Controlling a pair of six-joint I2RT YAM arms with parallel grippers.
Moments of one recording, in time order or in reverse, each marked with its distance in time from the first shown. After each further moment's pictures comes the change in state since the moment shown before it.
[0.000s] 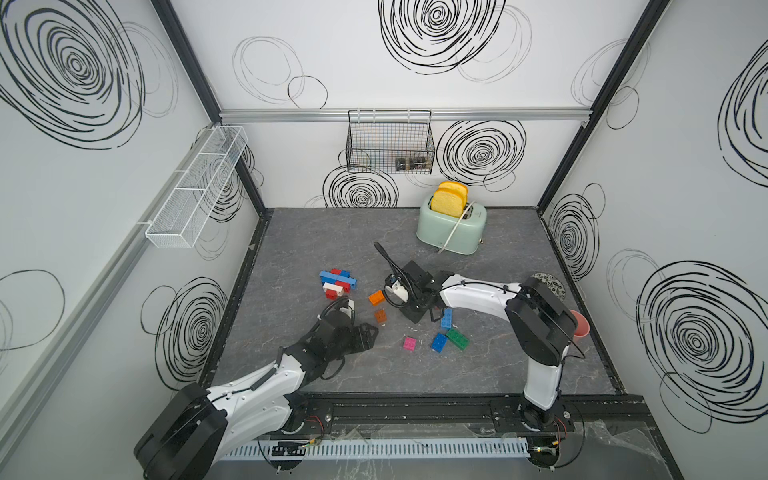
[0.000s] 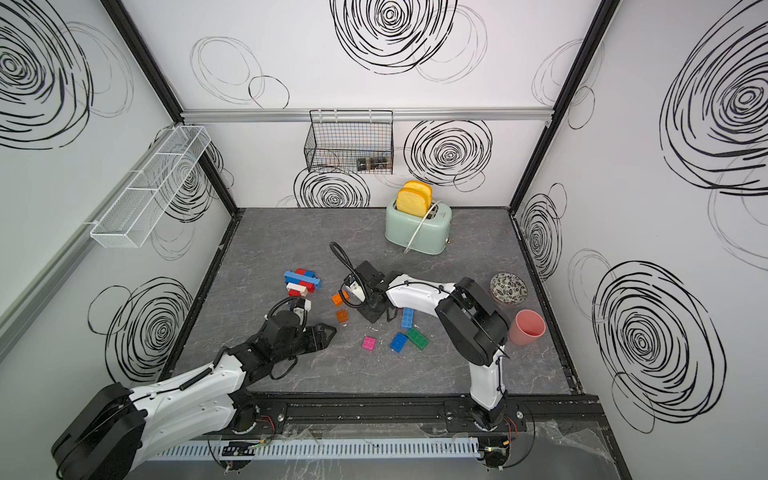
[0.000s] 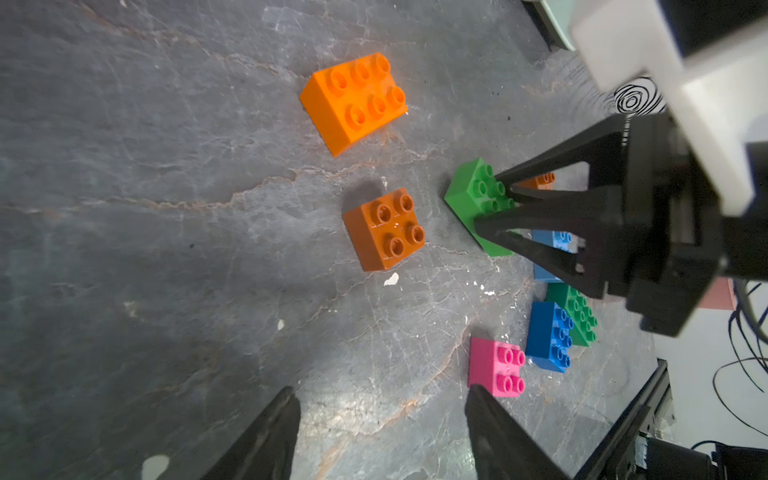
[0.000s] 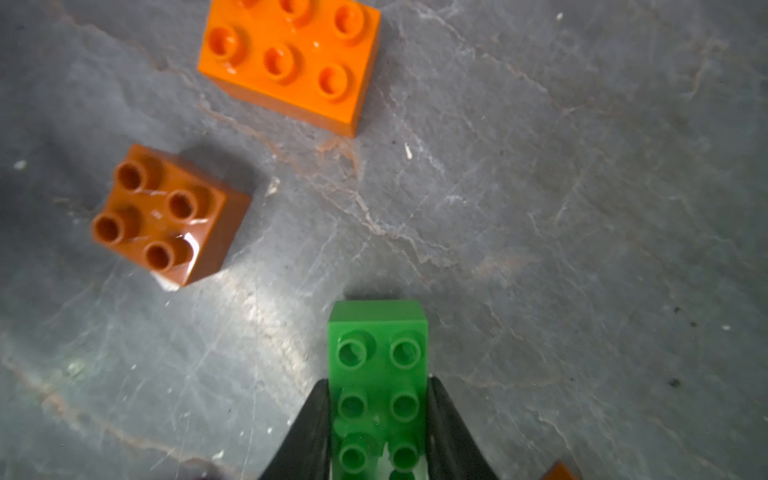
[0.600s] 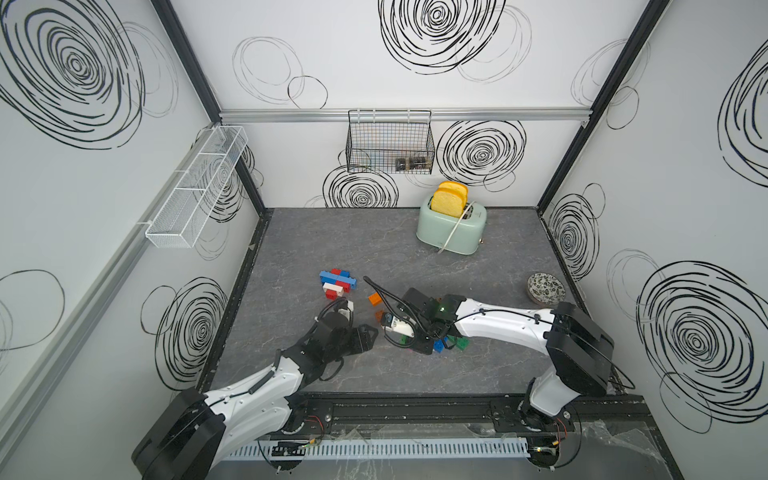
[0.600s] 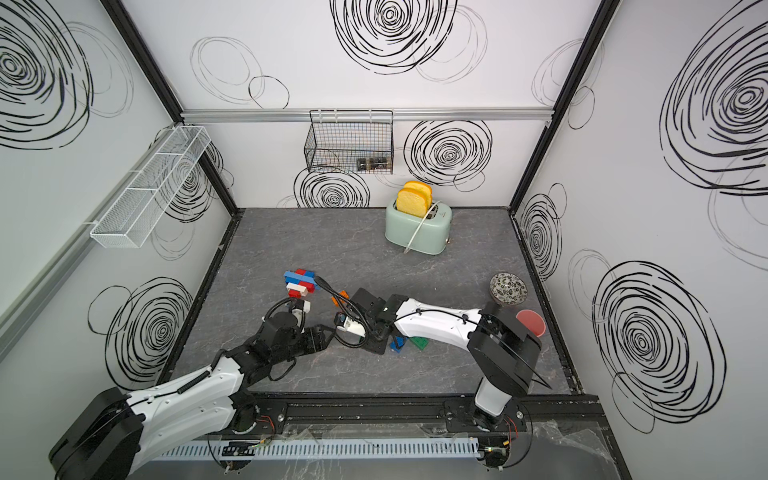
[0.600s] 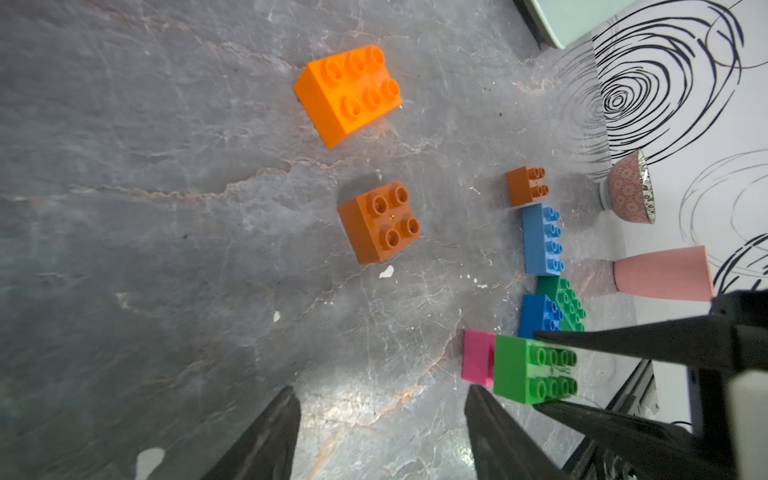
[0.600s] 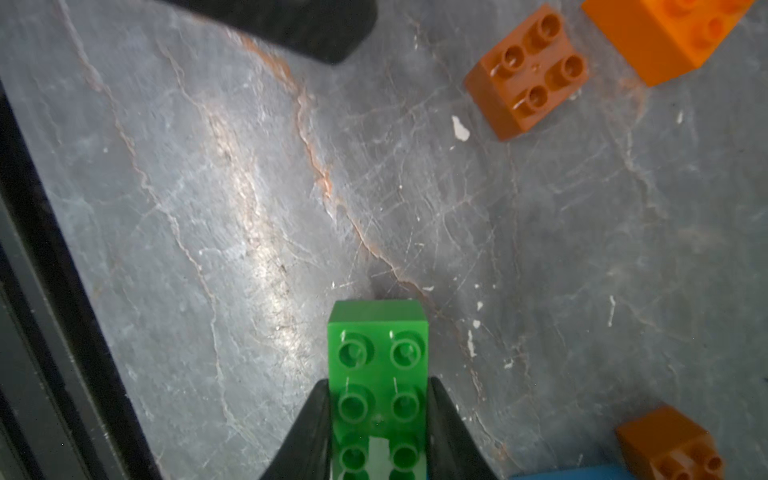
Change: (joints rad) left arm 0.009 -0.030 -0.025 0.014 0.036 -0.002; right arm 0.184 -0.202 -0.165 -0.100 -0.032 -0.181
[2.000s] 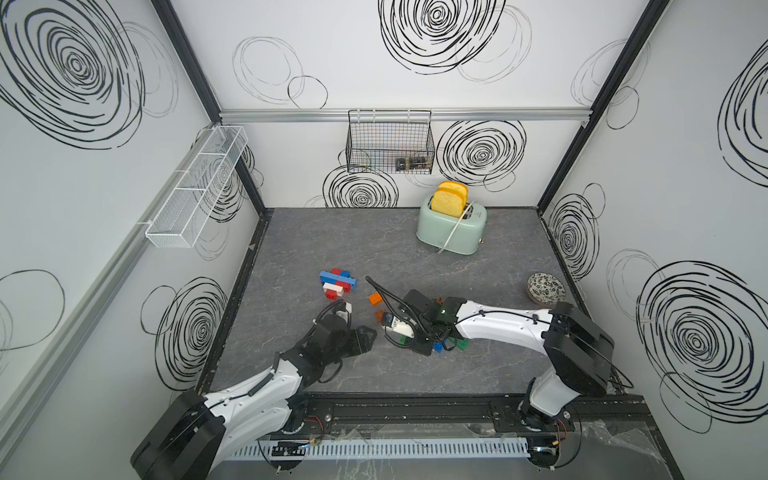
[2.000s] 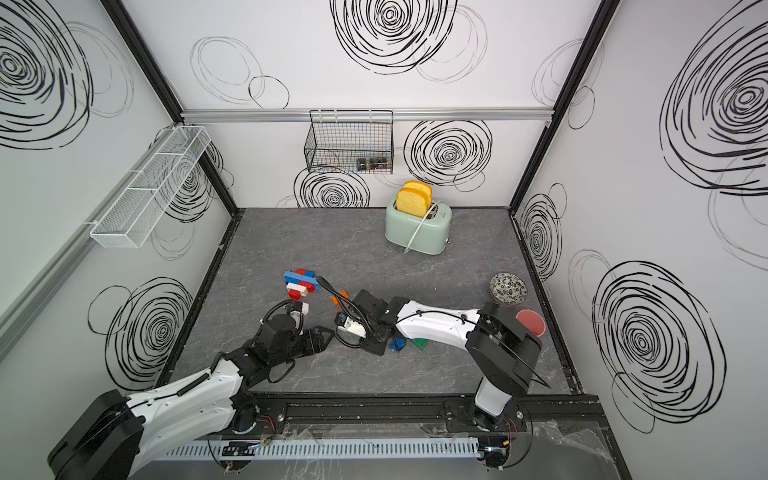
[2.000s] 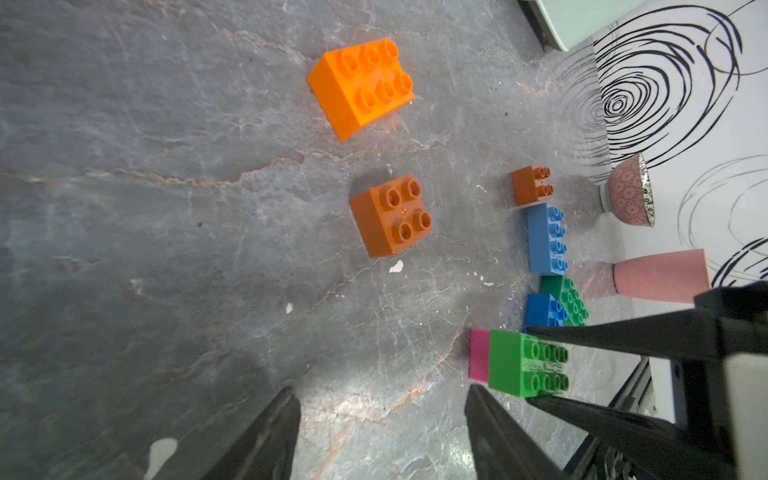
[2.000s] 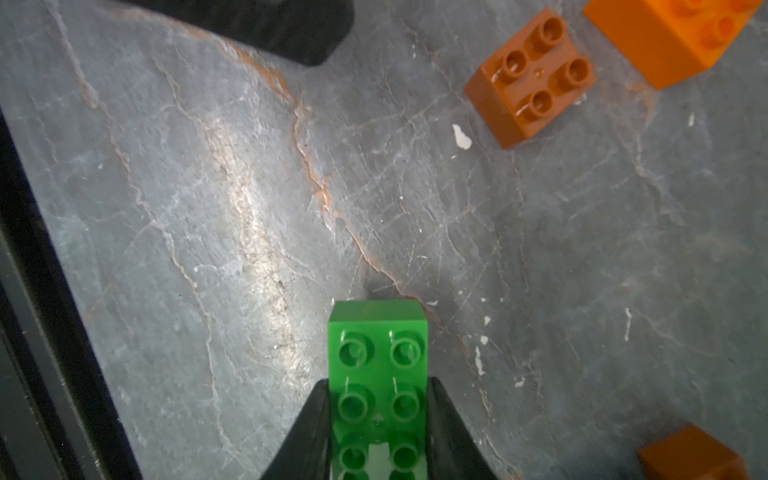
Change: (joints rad) left arm 0.008 -0.008 -0.030 0.024 0.002 -0.011; right arm -0.008 0.011 -0.035 0.083 -0.020 0.023
